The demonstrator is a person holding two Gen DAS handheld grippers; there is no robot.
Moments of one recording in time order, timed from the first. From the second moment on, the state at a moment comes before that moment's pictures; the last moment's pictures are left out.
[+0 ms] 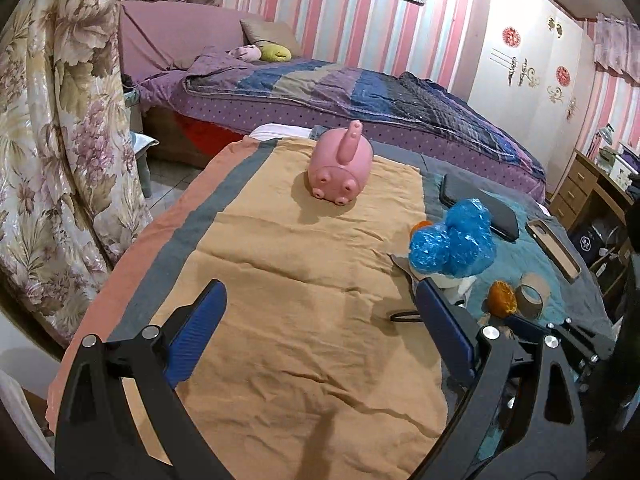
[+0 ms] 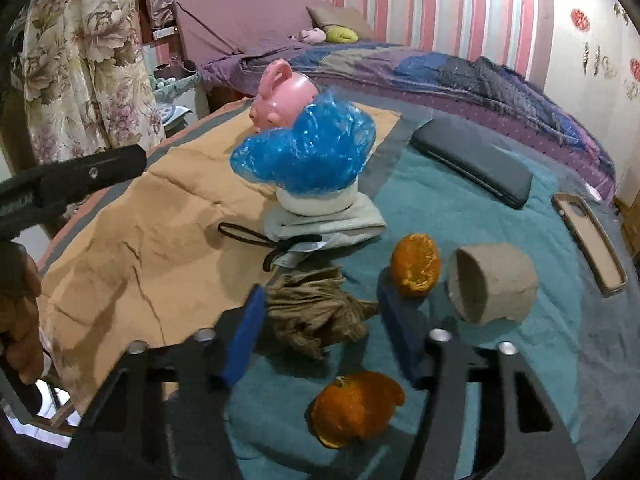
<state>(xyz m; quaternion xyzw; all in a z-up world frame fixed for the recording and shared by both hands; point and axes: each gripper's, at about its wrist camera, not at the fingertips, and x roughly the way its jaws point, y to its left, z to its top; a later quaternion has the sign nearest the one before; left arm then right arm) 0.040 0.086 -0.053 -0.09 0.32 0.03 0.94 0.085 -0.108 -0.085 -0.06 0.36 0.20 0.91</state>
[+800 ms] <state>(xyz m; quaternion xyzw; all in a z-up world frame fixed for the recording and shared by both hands) 0.051 -0.094 -0.106 0.08 0.42 -0.18 0.88 0.059 -0.277 -0.020 0.06 0.28 0.11 0.95</state>
